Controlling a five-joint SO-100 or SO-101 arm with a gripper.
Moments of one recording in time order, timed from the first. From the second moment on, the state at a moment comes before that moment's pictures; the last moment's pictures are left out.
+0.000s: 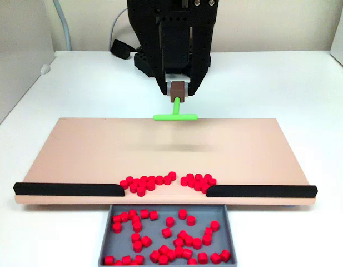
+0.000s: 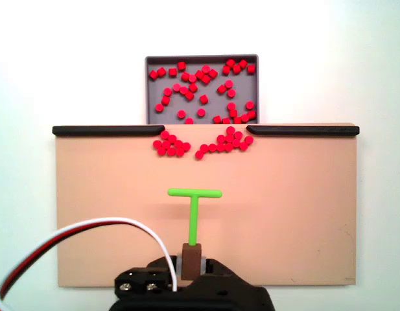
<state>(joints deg) -0.6 96.2 100.1 80.7 -83.8</state>
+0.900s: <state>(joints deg) -0.4 96.2 100.1 81.2 -90.2</state>
